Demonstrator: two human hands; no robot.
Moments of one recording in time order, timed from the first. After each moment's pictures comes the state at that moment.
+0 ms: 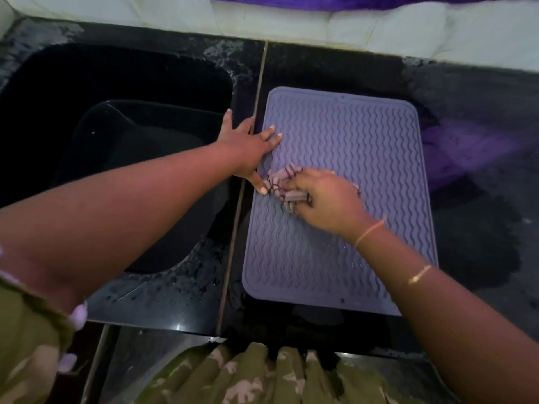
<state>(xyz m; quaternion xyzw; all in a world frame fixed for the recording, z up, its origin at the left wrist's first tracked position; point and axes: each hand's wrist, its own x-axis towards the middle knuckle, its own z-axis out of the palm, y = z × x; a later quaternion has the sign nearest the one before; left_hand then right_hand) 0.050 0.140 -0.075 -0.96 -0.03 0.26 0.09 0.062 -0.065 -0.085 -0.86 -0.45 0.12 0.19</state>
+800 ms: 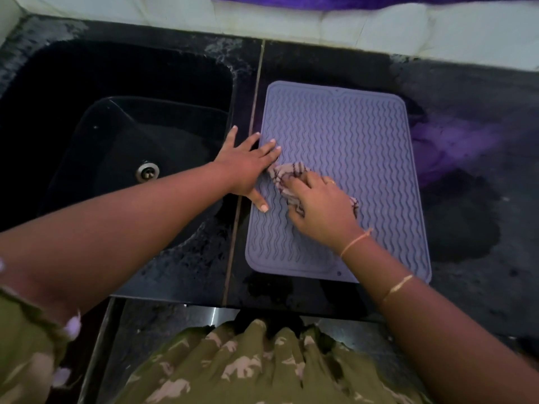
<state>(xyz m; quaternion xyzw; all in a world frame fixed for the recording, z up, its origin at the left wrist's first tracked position) -0.005 0.119 -0.084 -0.97 0.03 0.23 0.07 0.011 -0.079 -0.092 -0.91 -0.42 0.04 0.06</state>
